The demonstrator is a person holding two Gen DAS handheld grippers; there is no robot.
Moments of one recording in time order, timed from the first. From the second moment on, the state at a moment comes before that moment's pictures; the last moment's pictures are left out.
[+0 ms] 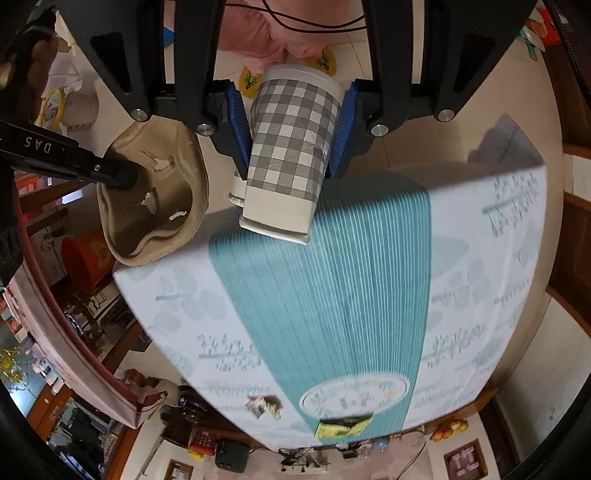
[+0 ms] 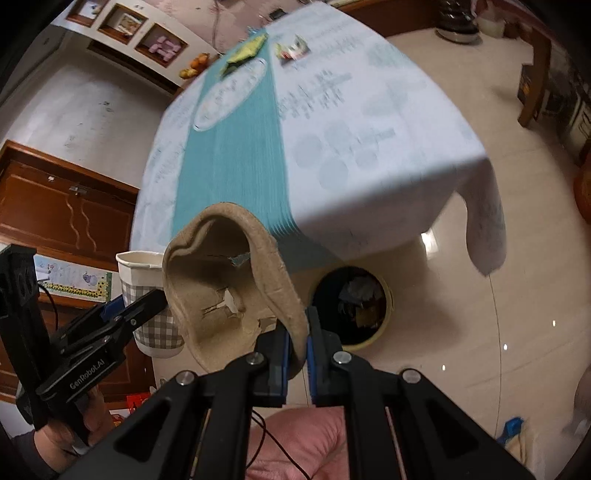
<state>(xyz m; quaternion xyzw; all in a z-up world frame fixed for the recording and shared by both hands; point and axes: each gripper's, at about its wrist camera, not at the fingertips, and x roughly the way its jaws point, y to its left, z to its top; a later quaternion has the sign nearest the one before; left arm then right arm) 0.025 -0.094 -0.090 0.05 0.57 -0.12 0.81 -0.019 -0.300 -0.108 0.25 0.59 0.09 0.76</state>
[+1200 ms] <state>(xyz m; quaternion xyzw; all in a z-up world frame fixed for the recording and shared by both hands) 0.031 -0.064 -0.422 0.03 0.60 -0.06 0.80 -0.008 -0.233 -0.463 0.23 0.68 -0.03 0.69</state>
